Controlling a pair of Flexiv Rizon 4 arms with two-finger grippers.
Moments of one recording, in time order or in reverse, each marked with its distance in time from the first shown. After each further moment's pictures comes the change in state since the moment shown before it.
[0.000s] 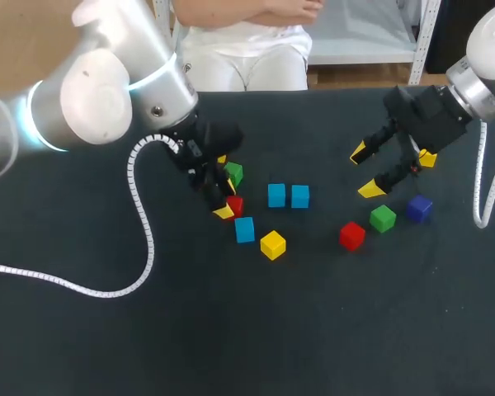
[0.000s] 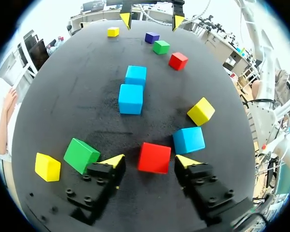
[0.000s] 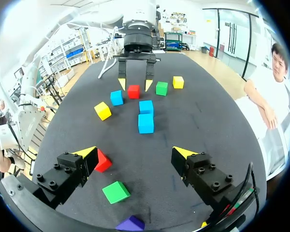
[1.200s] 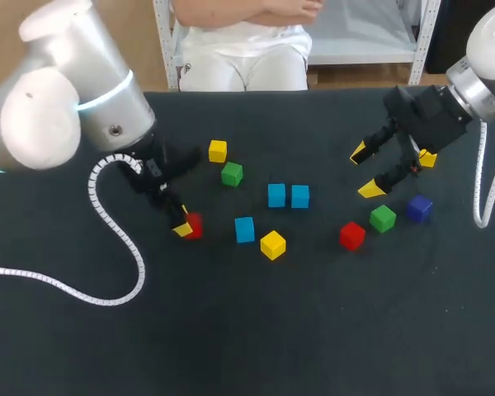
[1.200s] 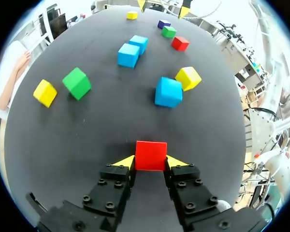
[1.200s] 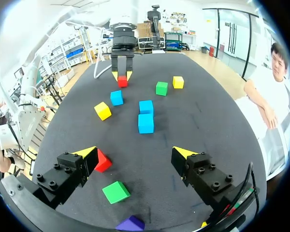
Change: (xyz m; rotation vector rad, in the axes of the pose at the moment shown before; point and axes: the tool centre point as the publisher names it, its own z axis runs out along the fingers) left arm 0.070 -0.053 -0.023 -0.041 0.066 -0.242; right arm 0.000 0.000 0.000 0.000 0.000 0.000
